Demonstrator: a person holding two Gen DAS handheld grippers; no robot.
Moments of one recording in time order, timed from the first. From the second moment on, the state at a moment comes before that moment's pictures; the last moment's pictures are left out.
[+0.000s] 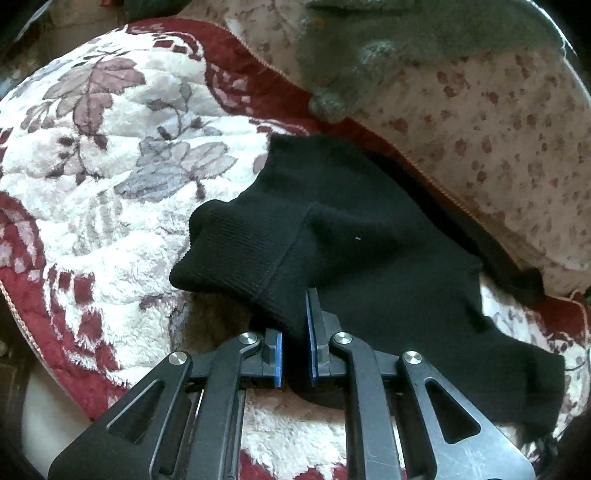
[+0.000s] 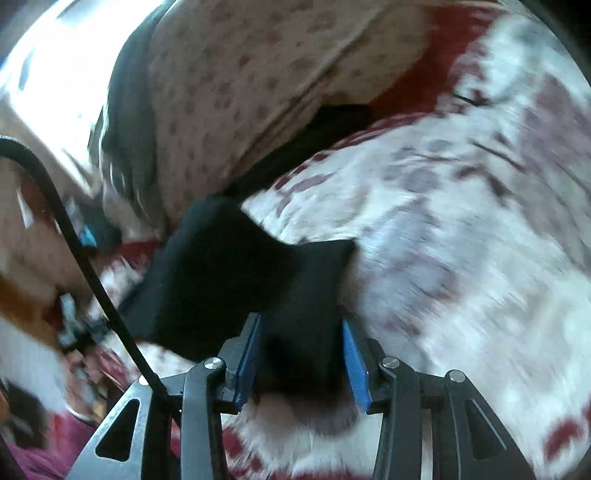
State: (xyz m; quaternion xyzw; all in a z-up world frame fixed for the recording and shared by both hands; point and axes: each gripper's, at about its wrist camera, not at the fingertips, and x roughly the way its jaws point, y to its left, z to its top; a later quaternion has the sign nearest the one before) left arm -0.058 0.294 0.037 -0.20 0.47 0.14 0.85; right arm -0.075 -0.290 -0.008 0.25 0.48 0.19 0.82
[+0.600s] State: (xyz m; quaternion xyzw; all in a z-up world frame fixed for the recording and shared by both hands) left arm -0.061 0.298 0.041 -0.22 0.47 0.14 0.84; right arm -0.035 -0.345 -0.002 0.16 0.46 0.07 0.87
